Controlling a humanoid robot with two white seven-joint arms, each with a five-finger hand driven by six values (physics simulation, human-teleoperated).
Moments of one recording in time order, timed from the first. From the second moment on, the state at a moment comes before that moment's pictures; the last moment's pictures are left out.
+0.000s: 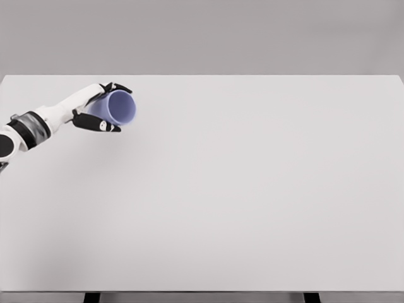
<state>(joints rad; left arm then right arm) -0.63 0.78 -0.75 -1.39 0.26 -0.07 -0.24 0.03 0.00 -0.02 0.04 0.05 0.01 0.09</state>
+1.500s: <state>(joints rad) -0.51 0.65 -0.57 -1.37 0.50 -0.09 -0.24 0.03 0.00 -0.02 0.04 0.05 0.01 0.09</state>
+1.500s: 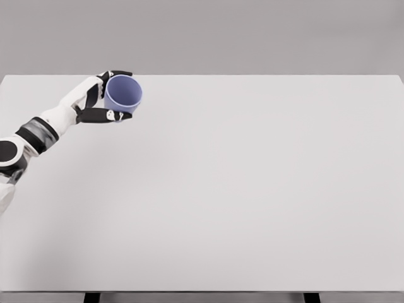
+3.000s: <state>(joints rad) -0.42 0.61 -0.49 -1.38 0.49 -0.09 -0.24 0.03 0.00 -0.02 0.04 0.05 0.01 0.09</state>
